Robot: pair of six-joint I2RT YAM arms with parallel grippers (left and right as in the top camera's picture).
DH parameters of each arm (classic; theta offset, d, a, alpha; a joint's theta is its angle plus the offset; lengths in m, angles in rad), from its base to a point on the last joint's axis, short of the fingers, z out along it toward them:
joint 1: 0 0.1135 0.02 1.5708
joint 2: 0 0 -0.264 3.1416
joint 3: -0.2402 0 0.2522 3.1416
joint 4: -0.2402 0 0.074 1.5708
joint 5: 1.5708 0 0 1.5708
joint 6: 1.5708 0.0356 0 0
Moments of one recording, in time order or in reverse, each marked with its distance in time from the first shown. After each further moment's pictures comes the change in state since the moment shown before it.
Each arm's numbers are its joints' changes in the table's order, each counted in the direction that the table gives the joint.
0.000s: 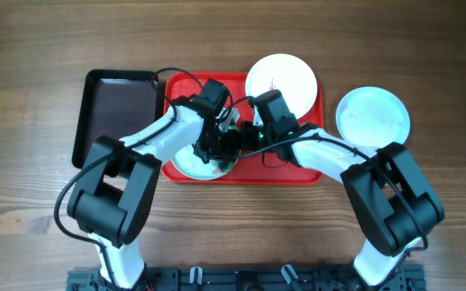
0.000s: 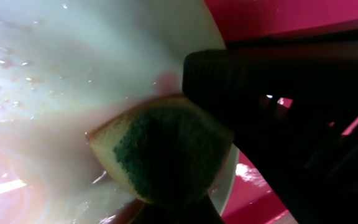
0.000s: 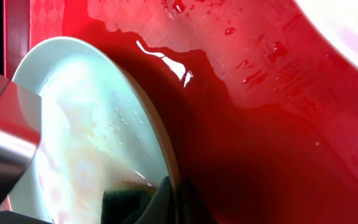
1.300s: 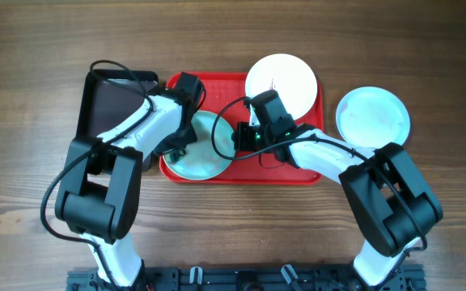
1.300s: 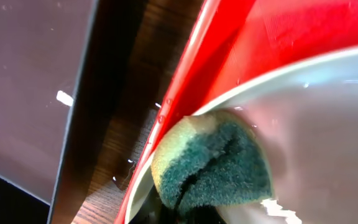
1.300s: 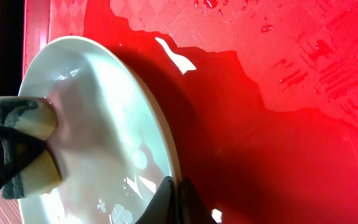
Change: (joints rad) left arm 0.139 0.009 -0.027 -0.211 -0.643 -0.394; right arm 0.014 -0.001 -0.005 0.015 -0.017 -0.002
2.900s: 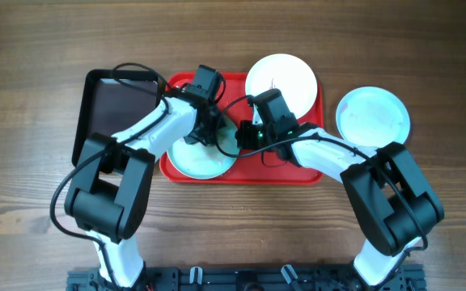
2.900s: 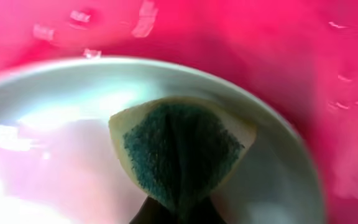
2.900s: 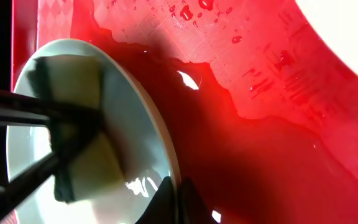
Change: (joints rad) left arm -0.084 -0.023 -0.043 0.251 0.210 -0.161; right arm -0.013 0.000 0.000 -0.006 0.013 0.000
